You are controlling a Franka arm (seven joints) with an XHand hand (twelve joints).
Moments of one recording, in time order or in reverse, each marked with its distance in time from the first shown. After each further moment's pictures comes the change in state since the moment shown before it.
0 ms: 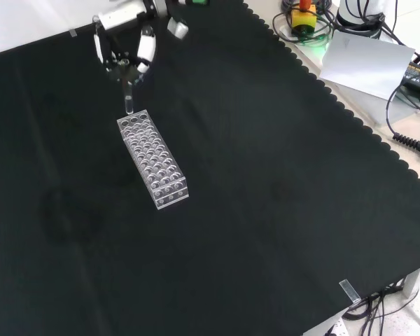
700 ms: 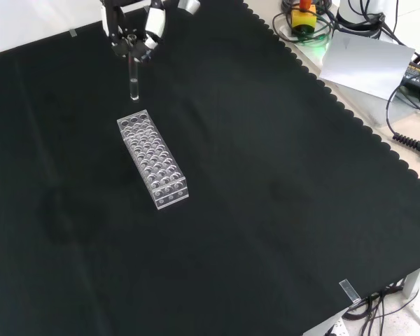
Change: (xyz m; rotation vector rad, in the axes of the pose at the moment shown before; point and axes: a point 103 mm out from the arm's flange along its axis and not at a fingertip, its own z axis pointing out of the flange) arm 0.031 -0.031 -0.031 -0.028 0.090 -0.012
